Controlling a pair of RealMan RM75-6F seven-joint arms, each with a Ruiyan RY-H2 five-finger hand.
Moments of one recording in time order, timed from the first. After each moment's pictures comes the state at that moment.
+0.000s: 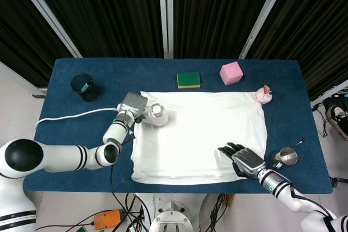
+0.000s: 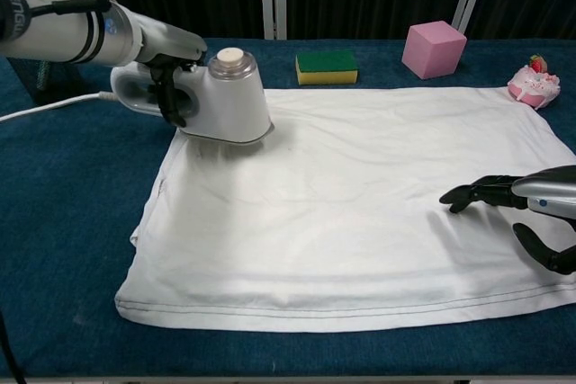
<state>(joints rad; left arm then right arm) -1.31 -1.47 -0.06 -1.52 0.12 0.81 0.84 0.52 -1.21 -0.09 -1.70 -1.51 0.80 -0.04</state>
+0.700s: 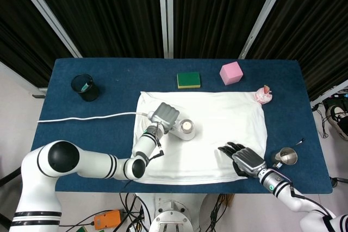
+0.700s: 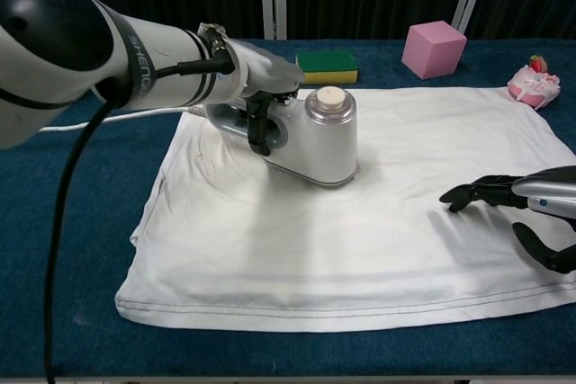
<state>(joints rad) -1.46 -1.70 -0.09 -1.46 0.12 0.91 0.96 0.53 -1.22 -0.10 -1.68 -1.49 0.81 -0.03</state>
